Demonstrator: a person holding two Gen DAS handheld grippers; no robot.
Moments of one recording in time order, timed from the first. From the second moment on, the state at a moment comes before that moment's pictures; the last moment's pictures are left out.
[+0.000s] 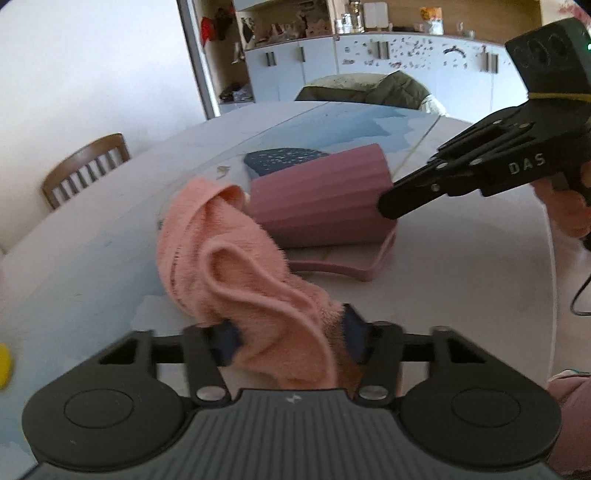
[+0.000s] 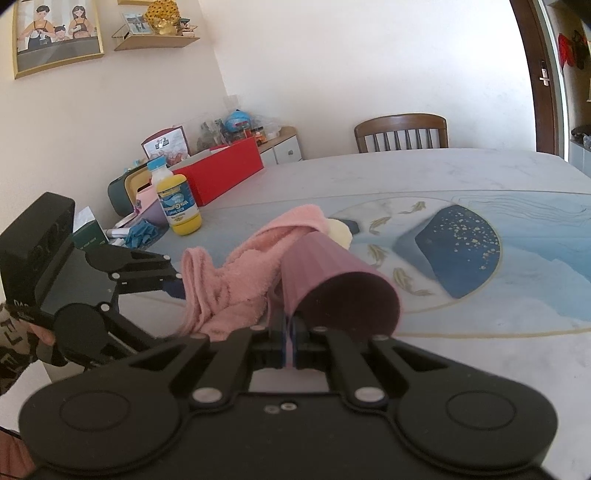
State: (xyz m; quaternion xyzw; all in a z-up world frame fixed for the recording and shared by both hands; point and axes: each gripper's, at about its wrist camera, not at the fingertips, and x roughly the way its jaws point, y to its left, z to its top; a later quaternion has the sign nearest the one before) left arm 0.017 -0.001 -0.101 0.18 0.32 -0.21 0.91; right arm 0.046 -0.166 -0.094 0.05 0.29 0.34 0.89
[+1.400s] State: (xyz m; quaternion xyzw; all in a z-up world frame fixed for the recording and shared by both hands) left arm 0.071 -0.008 -0.064 0.03 0.31 -0.20 0.93; right arm 0.049 -0.170 -0.093 0.04 0.30 0.32 0.90
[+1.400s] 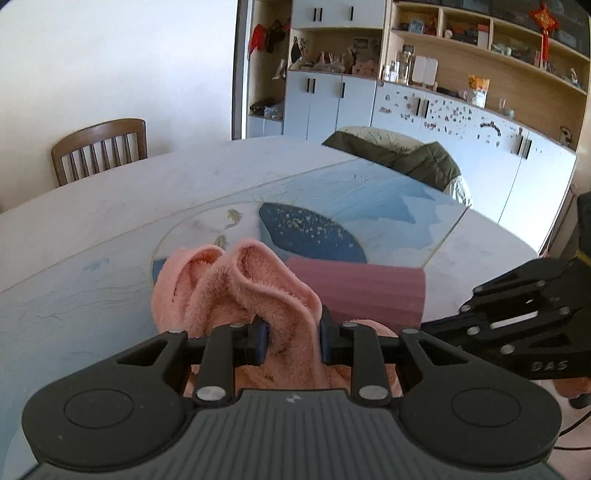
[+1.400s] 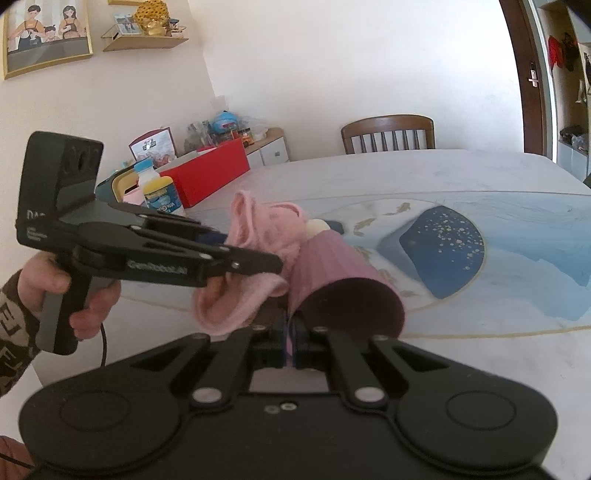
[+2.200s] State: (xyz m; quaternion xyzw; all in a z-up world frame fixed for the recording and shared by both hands) left arm 0.083 -0.059 -0.048 0.04 0.31 -0.27 0.91; right arm 0.048 -0.168 -0.090 0.02 0.30 0.31 0.90
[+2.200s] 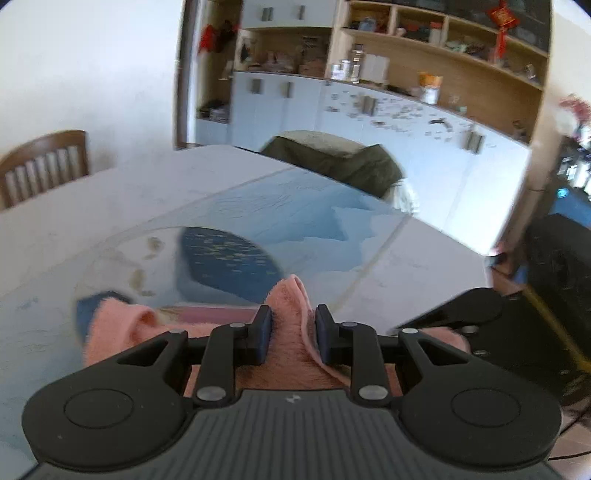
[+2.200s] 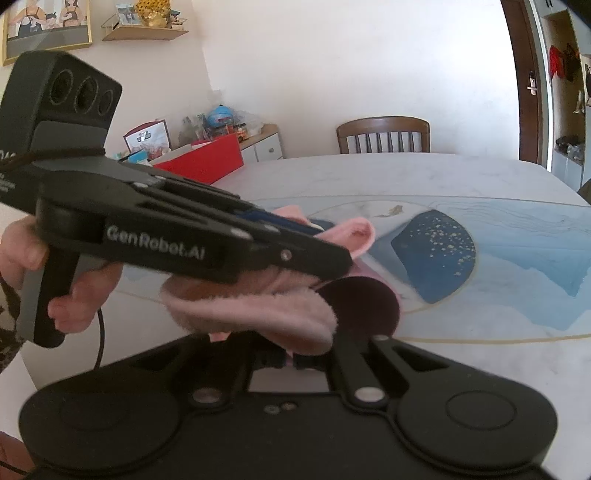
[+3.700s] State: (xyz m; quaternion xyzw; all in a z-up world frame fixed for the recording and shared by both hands) left arm 0.020 -0.056 -0.097 0.18 0.33 -0.30 0.88; right arm 0.049 -0.168 -0.088 0.03 0.30 0.30 0.91
